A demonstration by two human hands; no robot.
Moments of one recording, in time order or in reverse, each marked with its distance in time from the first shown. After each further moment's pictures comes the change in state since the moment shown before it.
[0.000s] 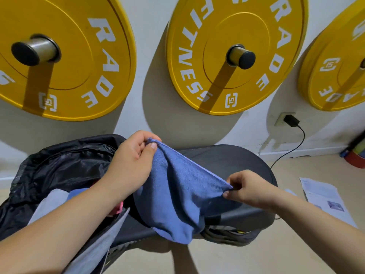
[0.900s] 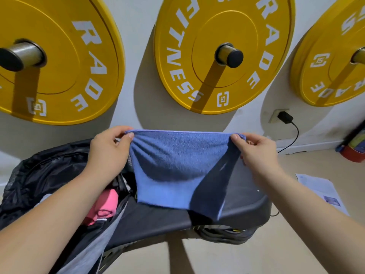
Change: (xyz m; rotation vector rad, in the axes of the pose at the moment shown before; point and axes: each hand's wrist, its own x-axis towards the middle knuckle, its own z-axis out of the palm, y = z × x) left_hand 0.042 -0.027 -0.018 0.382 0.238 0.052; right_hand 0.023 -0.017 -0.037 0.778 0.737 -0.023
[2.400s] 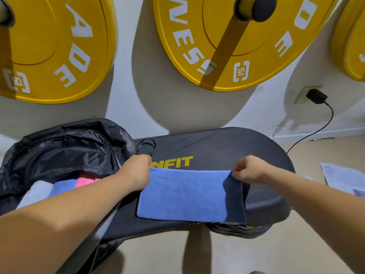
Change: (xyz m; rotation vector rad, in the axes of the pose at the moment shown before) left_hand -0.014 -0.101 0.102 0.655 -0.665 -0.129; right_hand 0.054 0.129 0.011 -1.081 -0.737 0.185
